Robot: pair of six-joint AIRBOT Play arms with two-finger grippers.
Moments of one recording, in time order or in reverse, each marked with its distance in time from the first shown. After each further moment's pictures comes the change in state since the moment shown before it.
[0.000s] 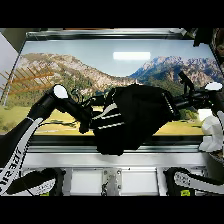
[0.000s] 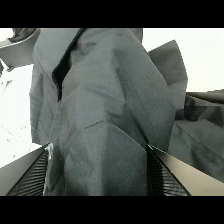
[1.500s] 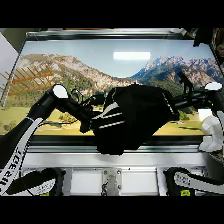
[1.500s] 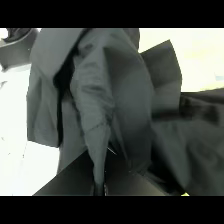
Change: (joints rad) left arm 0.000 0.001 0.001 -0.011 0.008 -0.004; right arm 0.001 -0.001 -0.001 -0.005 -0.022 -0.001
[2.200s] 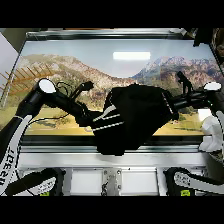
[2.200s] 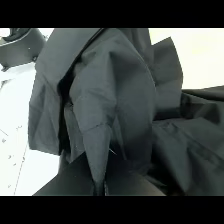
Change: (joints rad) left arm 0.148 0.038 0.043 0.026 -0.020 -0.383; right arm 0.000 0.001 0.000 0.006 -0.011 0.013
